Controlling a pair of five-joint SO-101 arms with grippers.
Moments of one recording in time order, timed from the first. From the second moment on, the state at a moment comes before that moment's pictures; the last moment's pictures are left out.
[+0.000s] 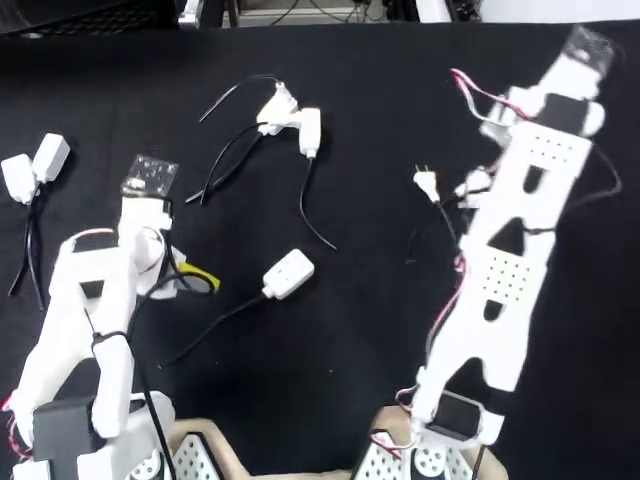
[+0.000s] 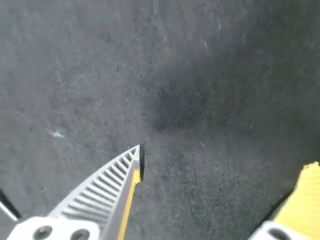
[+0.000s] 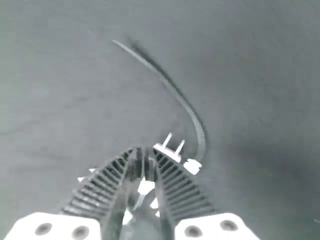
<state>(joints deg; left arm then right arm) -13.8 -20.3 52.2 47.3 -24.2 17.7 63.5 -93.8 98.9 -13.0</state>
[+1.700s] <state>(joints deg) -20.9 -87.8 94.7 31.0 -4.4 16.4 81.7 -92.7 89.6 -23.0</state>
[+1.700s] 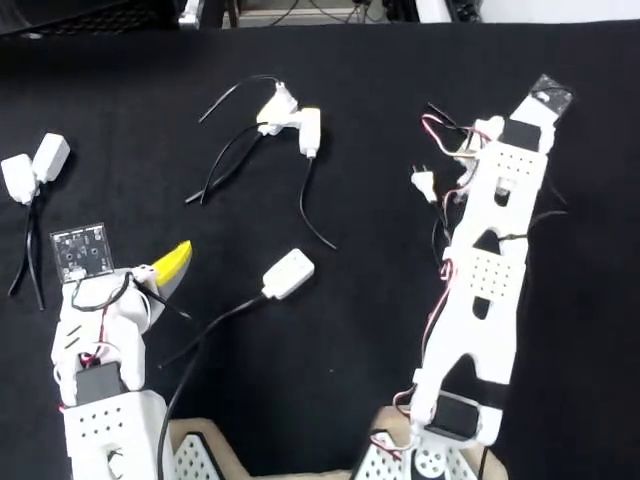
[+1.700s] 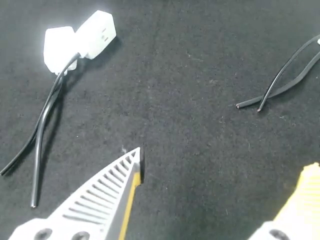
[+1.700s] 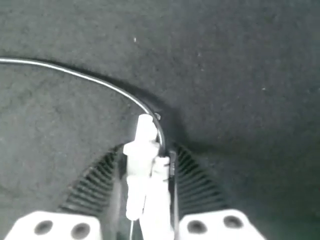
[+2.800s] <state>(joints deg) -43.8 -88.2 94.7 34.7 2.1 -36.6 64.5 -91.6 99.1 7.5</state>
